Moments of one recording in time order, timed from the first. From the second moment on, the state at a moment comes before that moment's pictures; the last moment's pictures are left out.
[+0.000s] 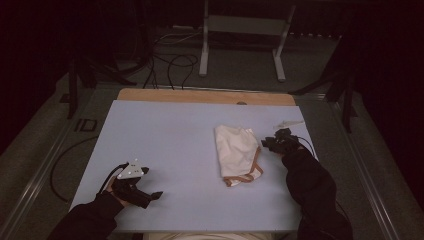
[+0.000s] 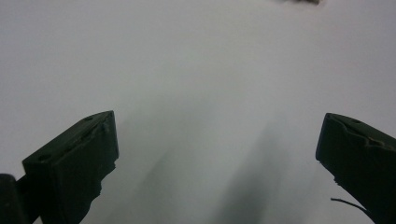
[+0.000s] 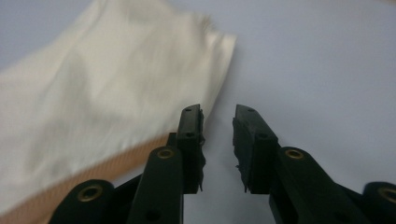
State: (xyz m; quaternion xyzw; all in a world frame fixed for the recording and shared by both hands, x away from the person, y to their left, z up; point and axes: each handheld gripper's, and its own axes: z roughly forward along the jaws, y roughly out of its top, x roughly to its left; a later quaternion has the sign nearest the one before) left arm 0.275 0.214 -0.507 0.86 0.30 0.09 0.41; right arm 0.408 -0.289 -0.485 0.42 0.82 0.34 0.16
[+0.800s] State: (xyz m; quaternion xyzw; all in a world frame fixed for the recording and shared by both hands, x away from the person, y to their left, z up) left arm 0.277 0.214 -0.508 0.86 0.30 0.09 0.42; right arm 0.503 -0.242 -0.500 0.47 0.82 0.31 0.10
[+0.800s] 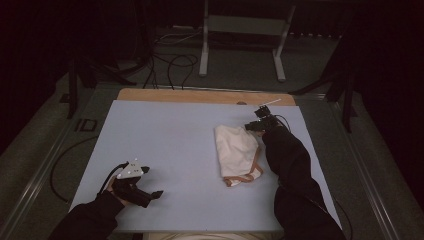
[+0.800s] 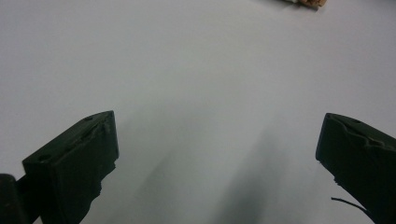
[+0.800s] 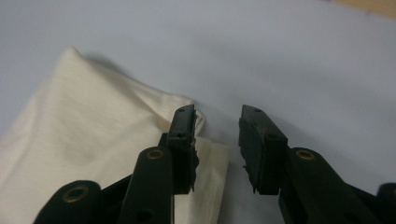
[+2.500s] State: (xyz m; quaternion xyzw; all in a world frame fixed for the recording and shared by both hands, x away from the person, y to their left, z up) left arm 0.276 0.215 -0.506 0.85 0.30 0.09 0.42; right arm 0.493 -0.252 -0.508 0.46 0.82 0.30 0.17
